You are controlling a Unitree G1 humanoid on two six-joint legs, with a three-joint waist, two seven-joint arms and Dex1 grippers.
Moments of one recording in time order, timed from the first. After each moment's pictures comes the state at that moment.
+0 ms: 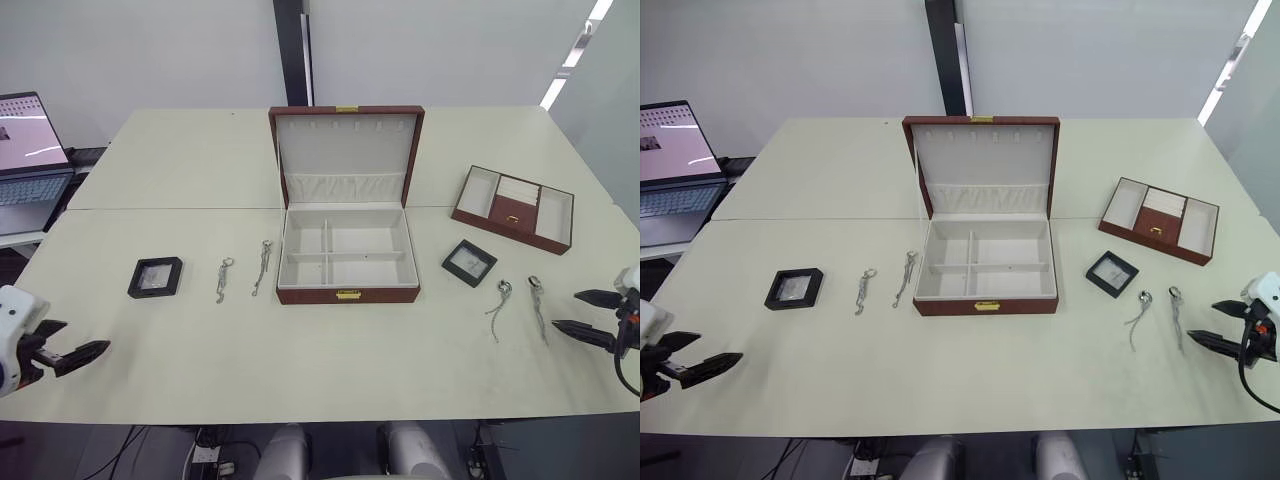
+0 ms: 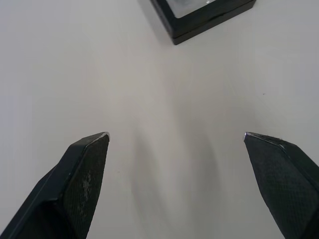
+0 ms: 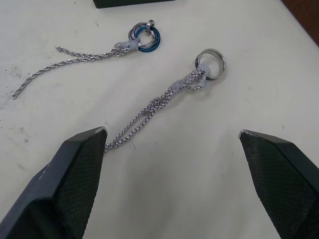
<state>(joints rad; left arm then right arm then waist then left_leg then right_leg) 0.26 1.06 0.61 0.18 -0.30 0.46 -0.99 -0.04 -1.06 -0.31 0.39 0.29 0.22 1.23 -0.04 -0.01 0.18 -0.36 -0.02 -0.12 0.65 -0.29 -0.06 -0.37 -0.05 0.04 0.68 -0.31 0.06</state>
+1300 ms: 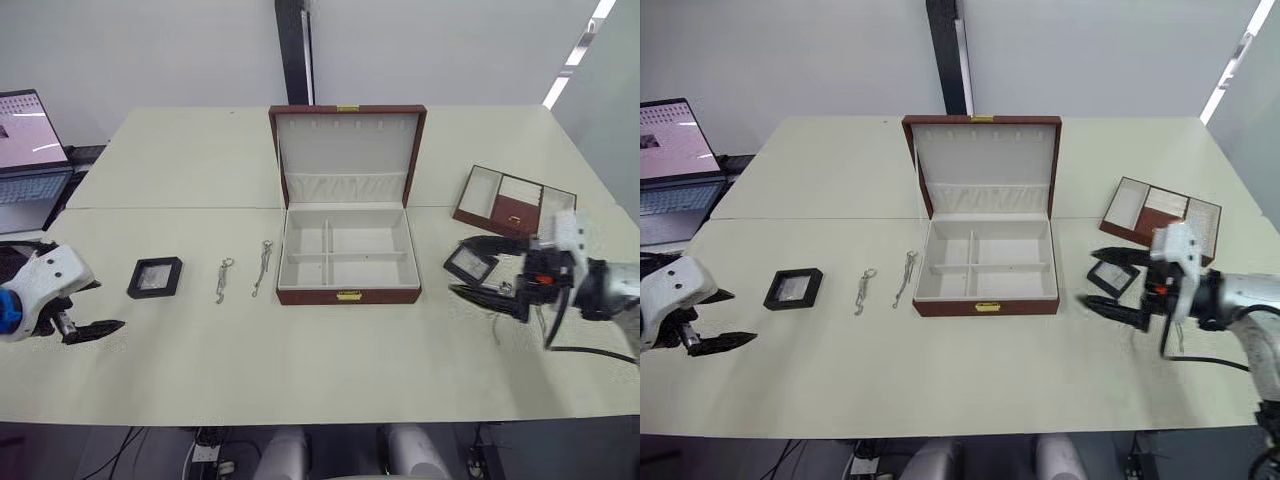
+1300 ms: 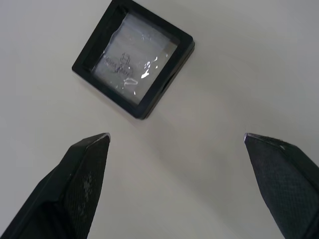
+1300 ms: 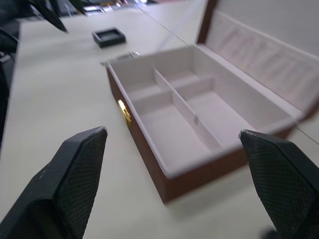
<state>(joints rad) -0.13 1.24 0.19 0.33 -0.12 0.18 -1.22 -0.20 -0.79 -0.16 -0.37 0.63 0.49 1.11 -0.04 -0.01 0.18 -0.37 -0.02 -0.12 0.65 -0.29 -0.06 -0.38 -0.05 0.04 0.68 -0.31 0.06</state>
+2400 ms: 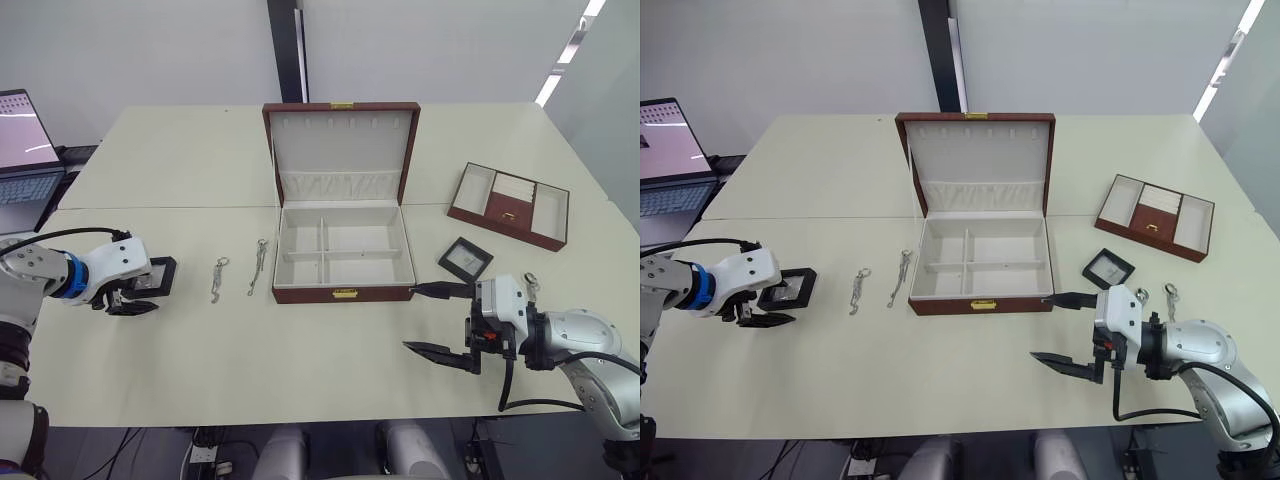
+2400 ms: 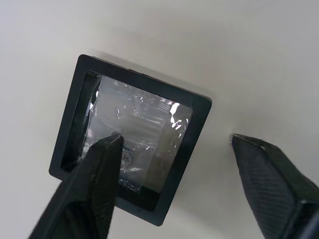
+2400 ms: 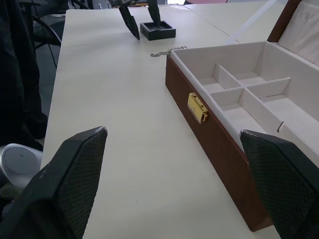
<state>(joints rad) -0.59 1.10 -0.14 0.78 0.13 -0.12 -1.27 -0.01 -0.73 -0.01 -0.44 0.48 0.25 1.08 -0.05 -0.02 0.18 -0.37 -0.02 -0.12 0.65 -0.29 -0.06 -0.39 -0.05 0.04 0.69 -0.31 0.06</state>
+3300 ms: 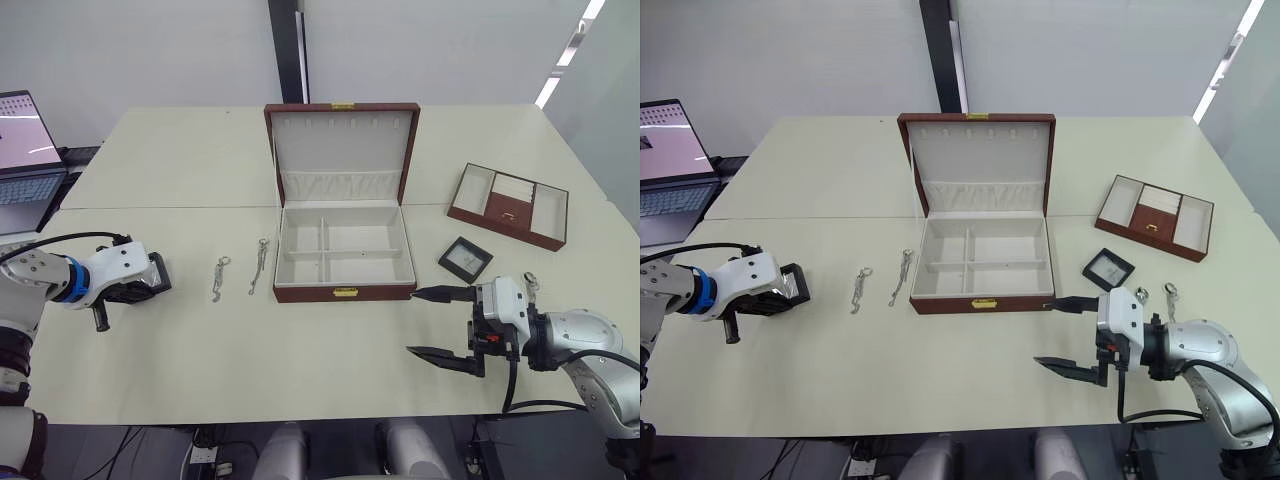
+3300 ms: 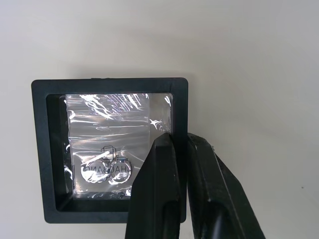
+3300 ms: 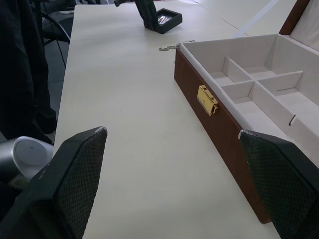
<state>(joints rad) -0.55 1.10 -0.12 0.74 0.14 -0.09 -1.25 -0.02 -0.74 -0.01 -0.41 0.48 0.25 1.12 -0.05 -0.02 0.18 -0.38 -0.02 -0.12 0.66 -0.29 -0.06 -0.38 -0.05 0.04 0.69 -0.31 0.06</state>
